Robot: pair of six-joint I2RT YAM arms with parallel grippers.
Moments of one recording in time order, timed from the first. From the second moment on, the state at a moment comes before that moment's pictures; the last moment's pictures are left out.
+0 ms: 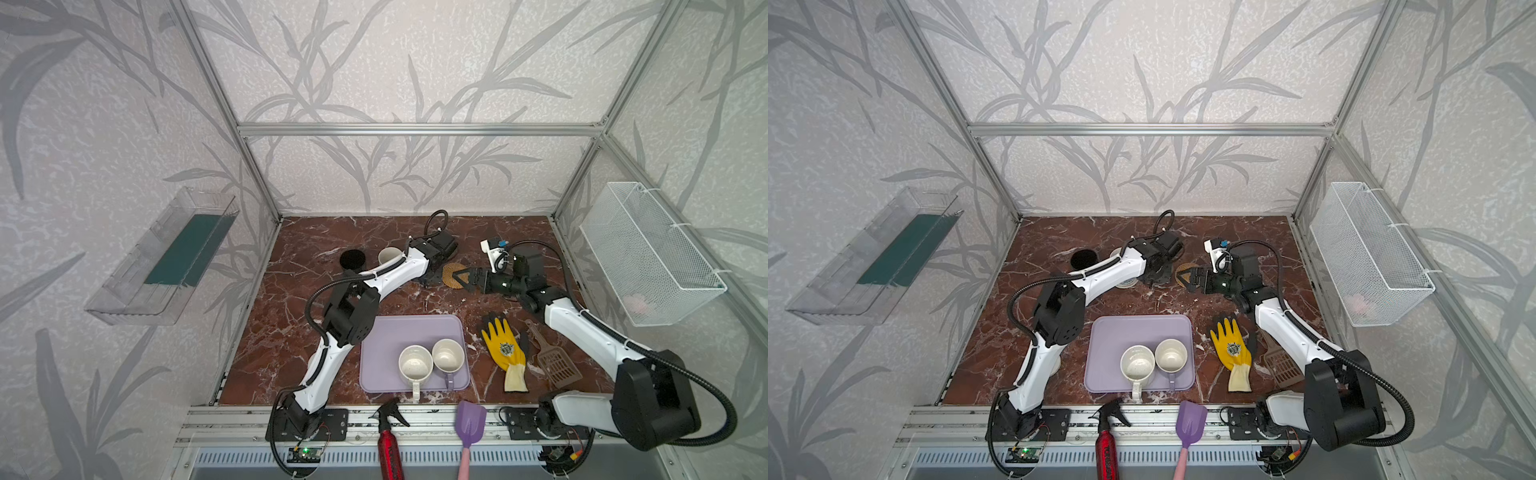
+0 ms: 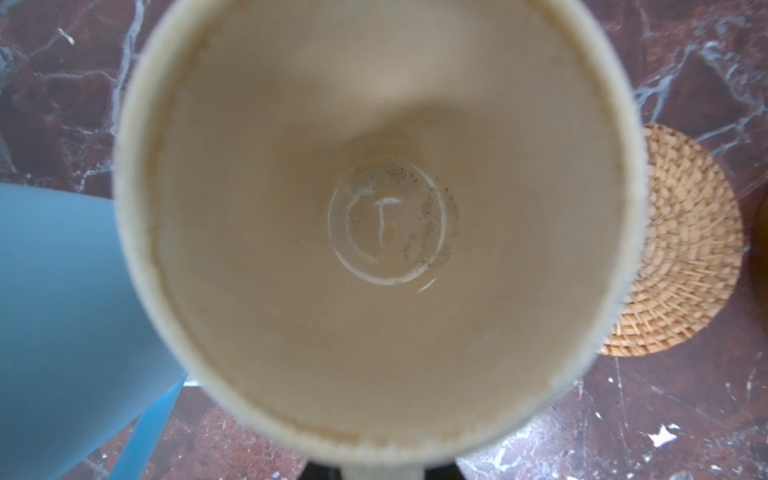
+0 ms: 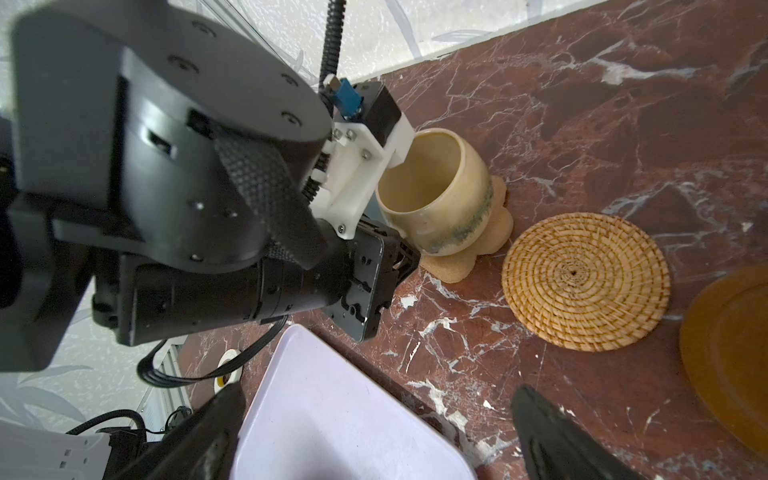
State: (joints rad) left arm -0.73 2.28 1.96 -0.92 -0.30 -0.59; right arm 0.25 1.31 0.79 -0.03 -0.60 0.40
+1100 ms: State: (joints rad) left arm -0.73 2.26 1.93 -0.90 -0.28 -0.64; right arm 0.25 1.31 0.79 -0.06 -0.60 0.38
